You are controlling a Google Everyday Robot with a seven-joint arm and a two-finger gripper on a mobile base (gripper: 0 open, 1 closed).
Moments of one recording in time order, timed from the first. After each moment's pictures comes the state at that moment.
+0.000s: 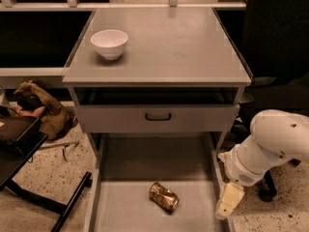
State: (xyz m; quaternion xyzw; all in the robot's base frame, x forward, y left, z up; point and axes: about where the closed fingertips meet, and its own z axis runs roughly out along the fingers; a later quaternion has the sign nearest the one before) arm 0.404 -0.197 0.640 -0.58 0.80 0.11 0.10
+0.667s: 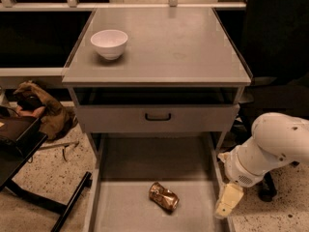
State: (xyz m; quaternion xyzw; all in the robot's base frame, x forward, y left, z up) arm 0.407 -0.197 0.634 -0.58 0.80 0.12 0.11
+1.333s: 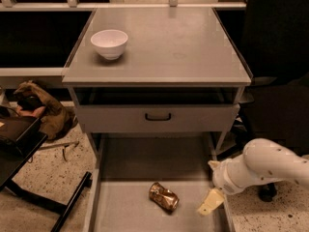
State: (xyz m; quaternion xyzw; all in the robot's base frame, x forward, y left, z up) arm 0.435 -0.176 0.552 -0.52 0.82 0.16 0.18
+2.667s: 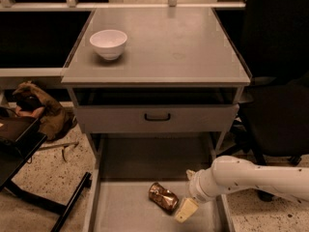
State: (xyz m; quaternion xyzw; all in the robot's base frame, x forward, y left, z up) arm 0.444 -0.115 0.470 -0.53 0.81 0.16 0.19
